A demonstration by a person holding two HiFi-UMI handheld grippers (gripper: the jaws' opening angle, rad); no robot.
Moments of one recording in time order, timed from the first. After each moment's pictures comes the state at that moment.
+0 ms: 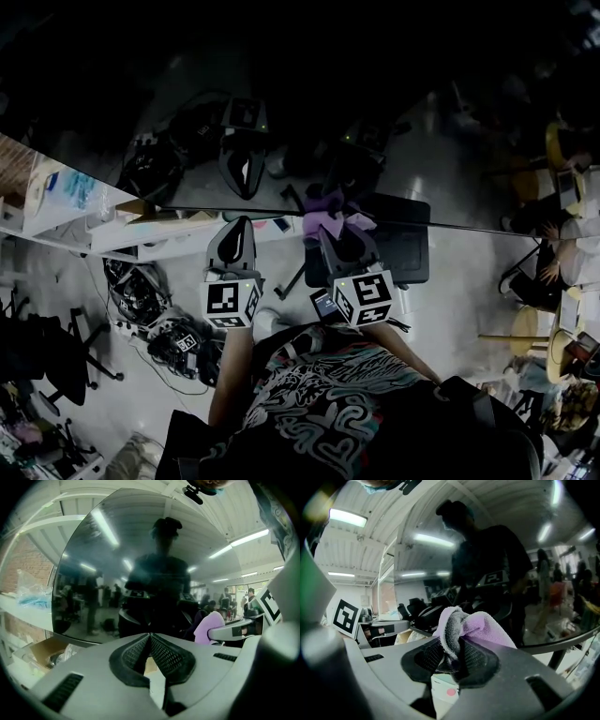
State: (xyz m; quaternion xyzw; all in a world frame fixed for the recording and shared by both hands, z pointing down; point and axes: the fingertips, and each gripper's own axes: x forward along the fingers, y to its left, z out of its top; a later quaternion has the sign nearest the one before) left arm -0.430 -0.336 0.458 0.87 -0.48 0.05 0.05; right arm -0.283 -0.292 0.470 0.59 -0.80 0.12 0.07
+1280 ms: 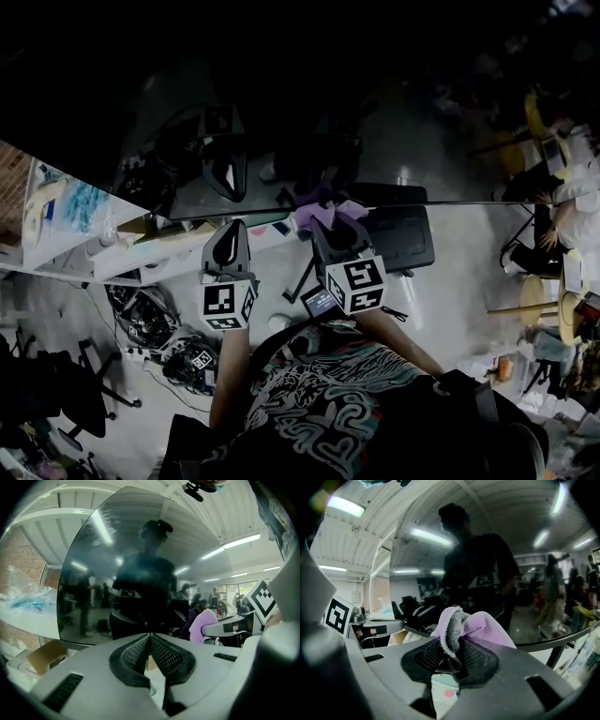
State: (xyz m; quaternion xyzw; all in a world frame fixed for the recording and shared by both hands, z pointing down) left arm -0.474 -0.348 0.458 0.90 -0.43 0.06 0.04; right arm -0.326 -0.306 0.467 0.63 -0.76 0.11 0.08
